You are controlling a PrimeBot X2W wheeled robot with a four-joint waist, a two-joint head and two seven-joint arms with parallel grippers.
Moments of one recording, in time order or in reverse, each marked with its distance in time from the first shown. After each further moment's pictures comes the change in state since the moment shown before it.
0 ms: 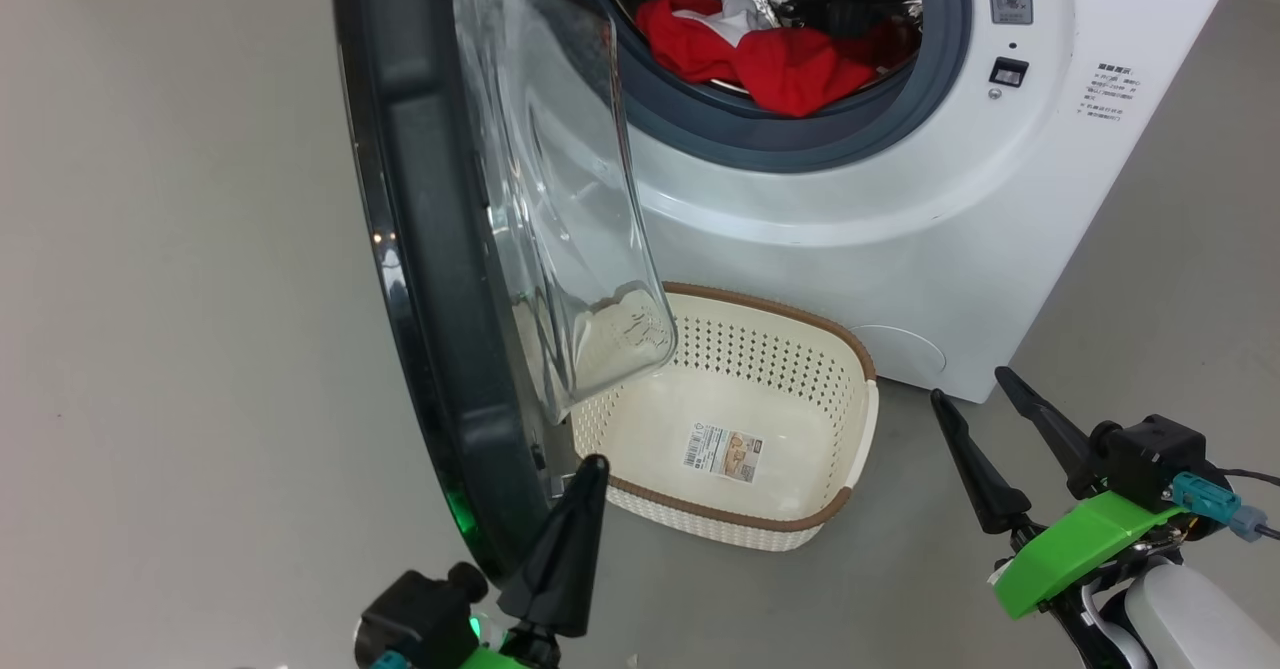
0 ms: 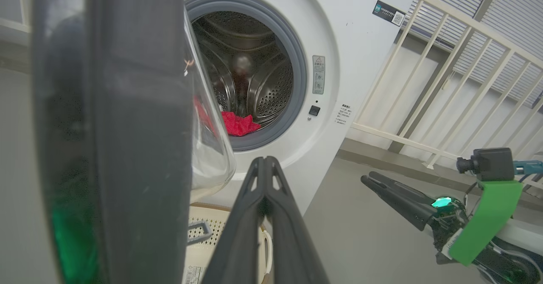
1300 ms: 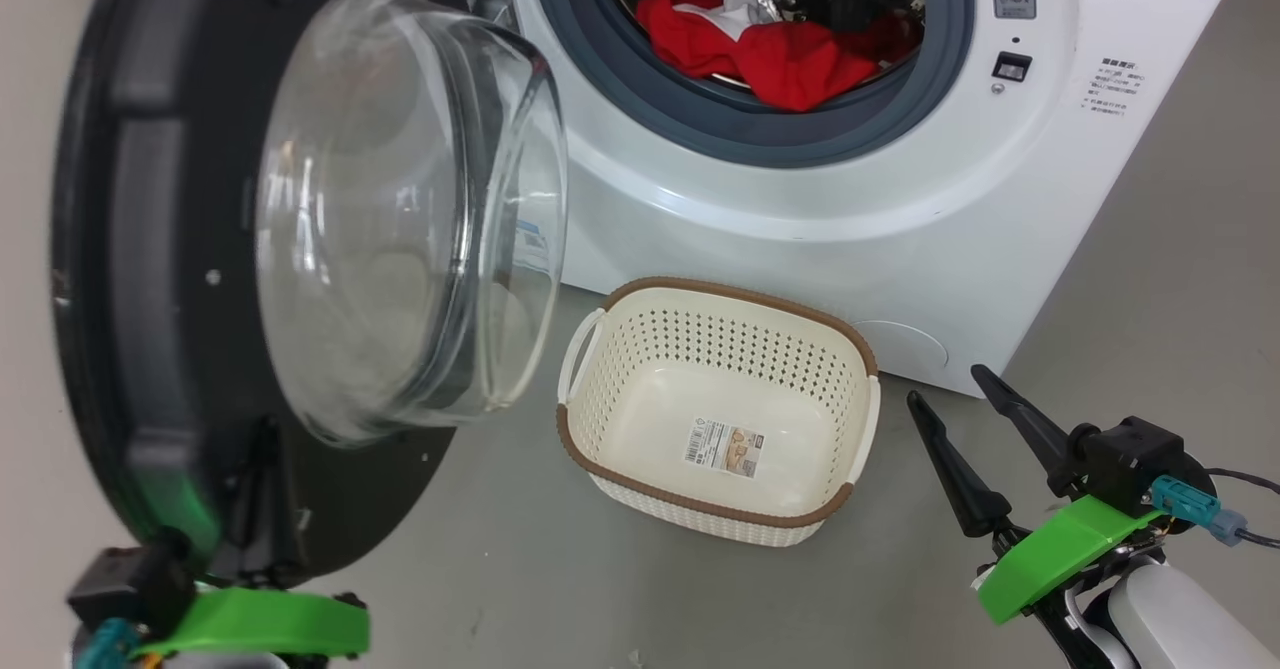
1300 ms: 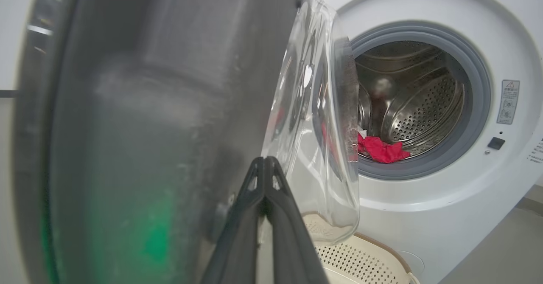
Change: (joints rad) left arm -0.023 -0.003 0.484 0.171 0.084 -0.020 0.000; right arm 0.000 0.008 0.020 -0.031 -0.030 0.000 0.000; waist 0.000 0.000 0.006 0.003
